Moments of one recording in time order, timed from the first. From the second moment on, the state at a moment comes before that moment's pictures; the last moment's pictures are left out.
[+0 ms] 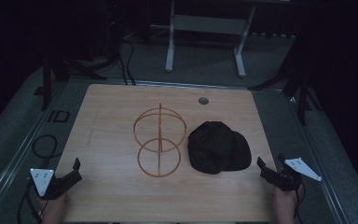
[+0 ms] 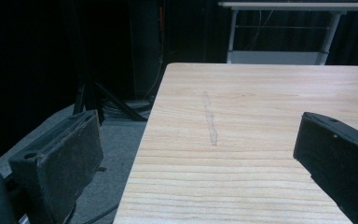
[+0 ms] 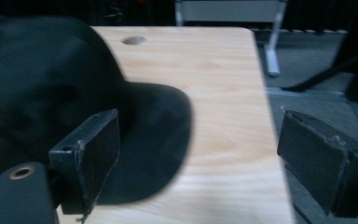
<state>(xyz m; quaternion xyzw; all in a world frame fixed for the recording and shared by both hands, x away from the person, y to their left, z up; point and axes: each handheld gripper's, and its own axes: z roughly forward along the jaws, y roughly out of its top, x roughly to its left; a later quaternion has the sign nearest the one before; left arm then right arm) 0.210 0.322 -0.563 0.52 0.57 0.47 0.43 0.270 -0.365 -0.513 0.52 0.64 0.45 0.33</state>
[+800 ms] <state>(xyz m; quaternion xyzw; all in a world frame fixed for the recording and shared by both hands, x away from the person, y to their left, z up) 0.210 0.322 -0.563 0.52 0.56 0.47 0.44 0.285 -0.251 -0.499 0.47 0.70 0.46 0.29</state>
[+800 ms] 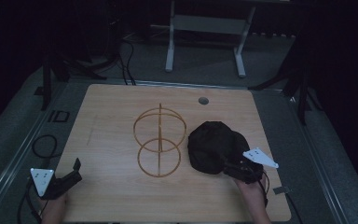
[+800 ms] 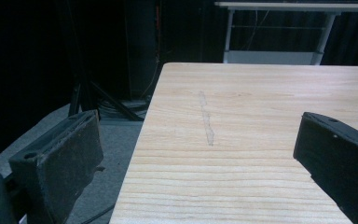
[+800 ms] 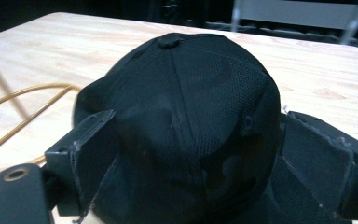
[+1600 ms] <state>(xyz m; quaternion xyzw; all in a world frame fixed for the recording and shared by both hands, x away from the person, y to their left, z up) 0.210 0.322 -0.563 0.53 0.56 0.46 0.44 0.311 -0.232 -0.523 0.55 0.68 0.38 0.31</state>
